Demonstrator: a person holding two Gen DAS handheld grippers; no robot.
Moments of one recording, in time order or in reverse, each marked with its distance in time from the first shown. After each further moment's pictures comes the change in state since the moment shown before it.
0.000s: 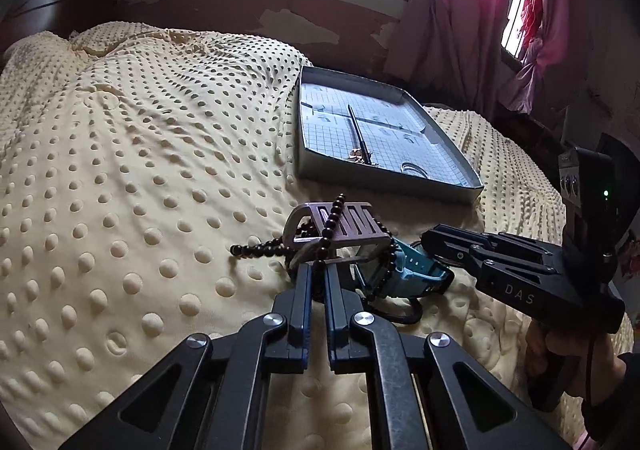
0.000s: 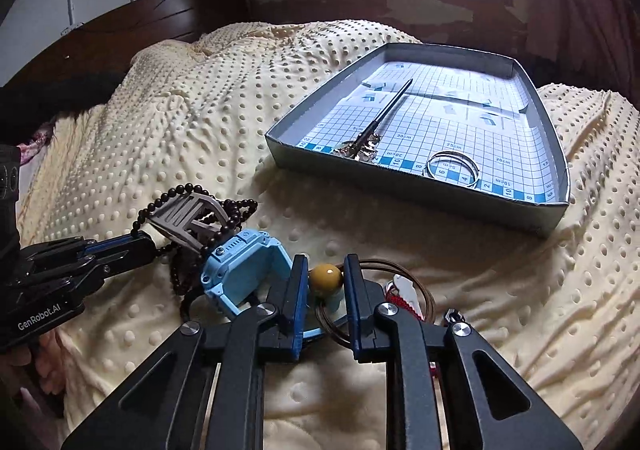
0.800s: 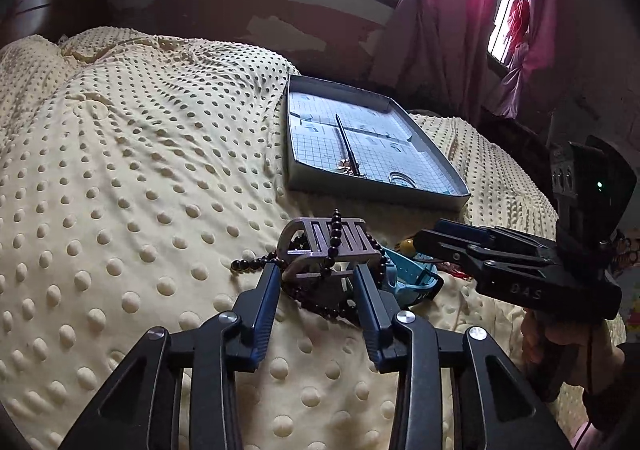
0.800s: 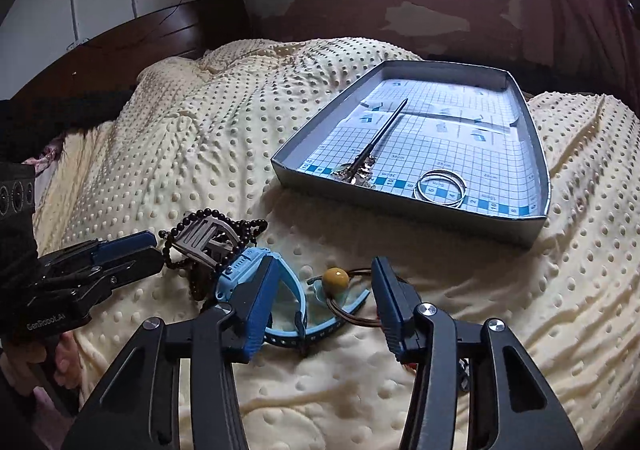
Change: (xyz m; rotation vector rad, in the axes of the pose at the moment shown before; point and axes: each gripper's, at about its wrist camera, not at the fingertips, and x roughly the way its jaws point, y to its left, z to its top) left arm 0.006 0.007 0.008 0.023 -0.004 -0.061; right arm -0.006 0.000 0.010 -0.002 -0.013 0.011
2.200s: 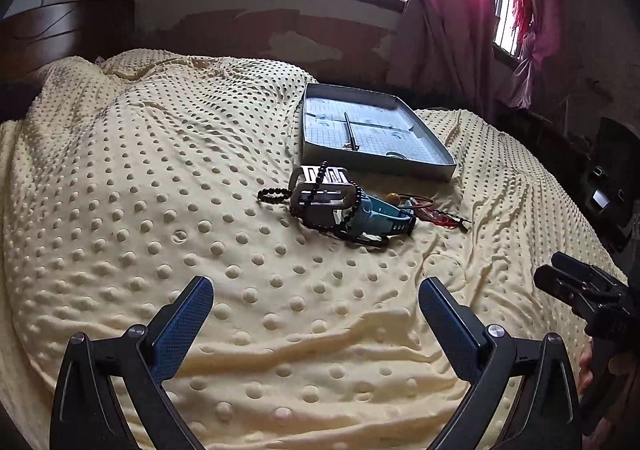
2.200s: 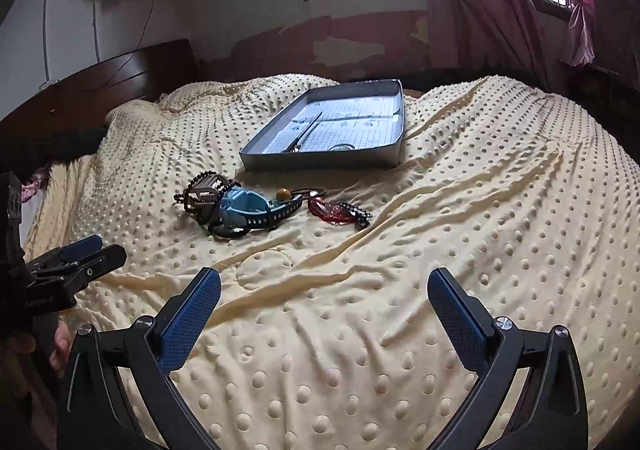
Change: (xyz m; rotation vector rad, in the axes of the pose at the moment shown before) left arm -0.084 -0.034 -0.056 0.026 -0.045 0.152; right arm -0.141 -0.012 -0.104 0.176 -0.119 -0.177
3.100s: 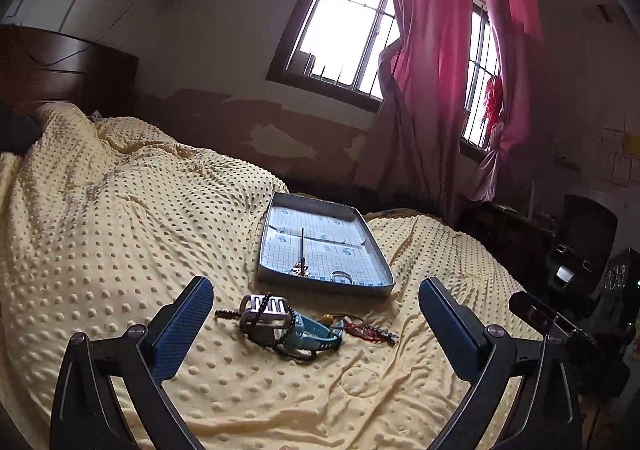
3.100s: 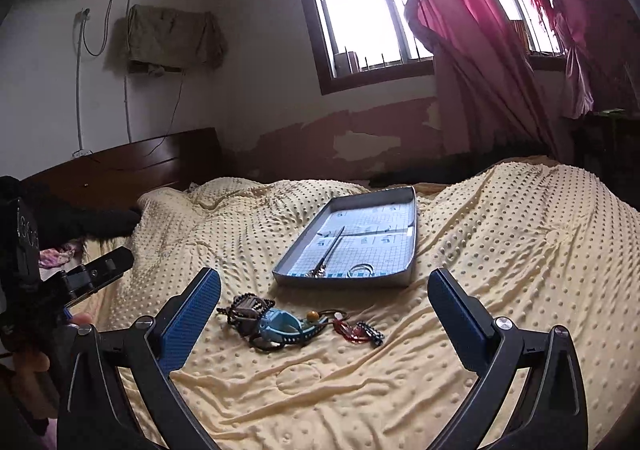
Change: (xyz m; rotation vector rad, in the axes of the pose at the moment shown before) left arm -0.074 -0.027 0.041 -0.066 -0.337 -0.116; right arm -0.071 -0.004 0.047 0.015 -0.355 0.067
